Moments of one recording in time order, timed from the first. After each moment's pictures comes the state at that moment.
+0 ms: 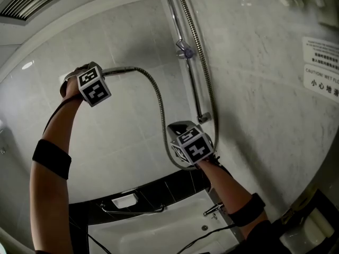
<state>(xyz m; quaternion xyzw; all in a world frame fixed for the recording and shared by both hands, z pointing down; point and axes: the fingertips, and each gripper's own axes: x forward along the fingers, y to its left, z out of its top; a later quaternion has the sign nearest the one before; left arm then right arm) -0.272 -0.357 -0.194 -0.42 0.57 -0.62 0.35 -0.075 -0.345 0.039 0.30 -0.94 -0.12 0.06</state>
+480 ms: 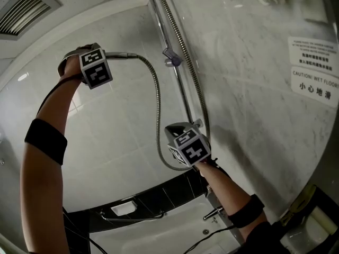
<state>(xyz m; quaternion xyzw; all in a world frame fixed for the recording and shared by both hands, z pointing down) -0.195 -0.389 -0.282 -0.34 0.53 -0.65 0.42 -0.045 -0.361 0.019 0.32 -0.94 -0.12 0.04</state>
